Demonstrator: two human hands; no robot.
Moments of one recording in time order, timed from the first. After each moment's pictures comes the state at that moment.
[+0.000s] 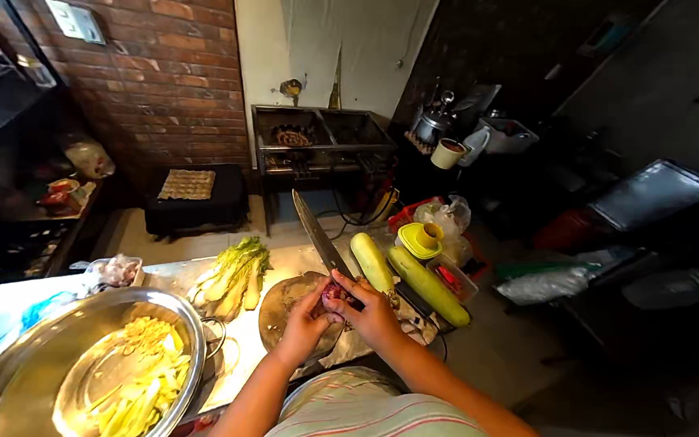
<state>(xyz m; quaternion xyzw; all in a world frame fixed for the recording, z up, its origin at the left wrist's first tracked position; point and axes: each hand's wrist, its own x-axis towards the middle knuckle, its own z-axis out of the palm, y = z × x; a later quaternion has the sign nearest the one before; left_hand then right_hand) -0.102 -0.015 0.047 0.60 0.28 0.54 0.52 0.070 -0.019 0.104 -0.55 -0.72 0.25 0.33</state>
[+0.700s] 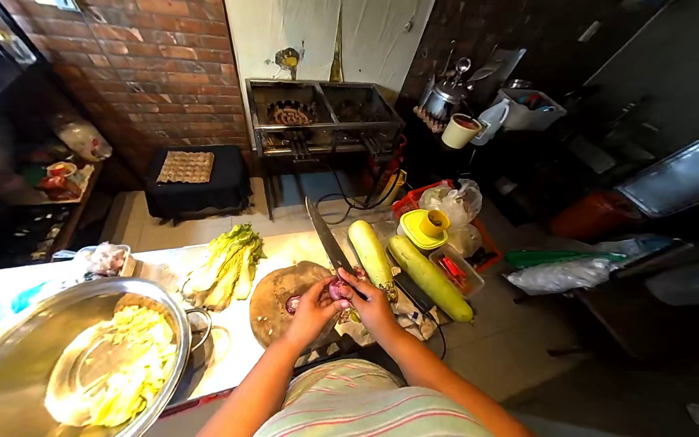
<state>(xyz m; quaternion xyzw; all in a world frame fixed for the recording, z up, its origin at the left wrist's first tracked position) -0.060 0.010 0.021 0.55 0.42 0.43 0.59 0.114 0.011 0.041 -0.54 -0.66 0.35 0.38</state>
